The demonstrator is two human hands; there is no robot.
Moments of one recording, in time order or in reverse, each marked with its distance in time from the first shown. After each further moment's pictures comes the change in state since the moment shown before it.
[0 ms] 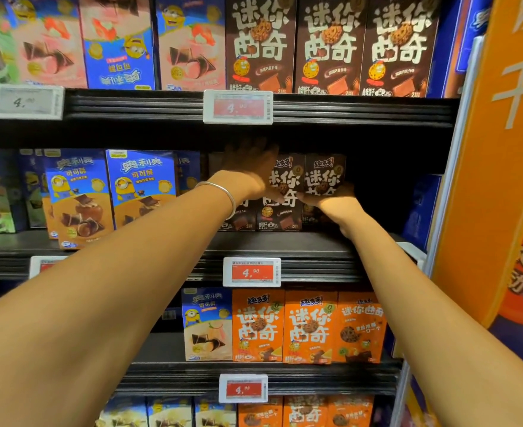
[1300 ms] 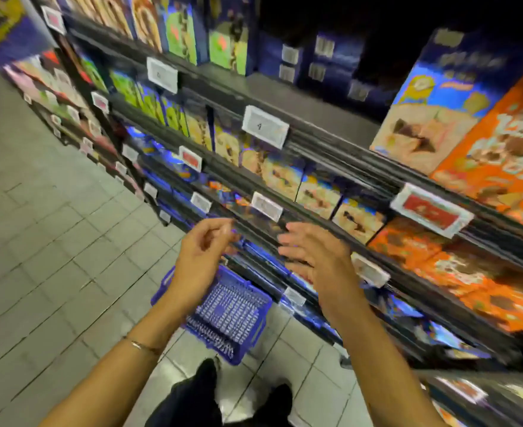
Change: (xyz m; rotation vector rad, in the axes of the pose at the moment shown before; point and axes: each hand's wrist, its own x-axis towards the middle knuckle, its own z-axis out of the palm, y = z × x) left_hand -0.526 -0.064 0.220 -1.061 0.446 -1.195; right_hand -0.363 0.177 0.197 0.356 -0.922 0.484
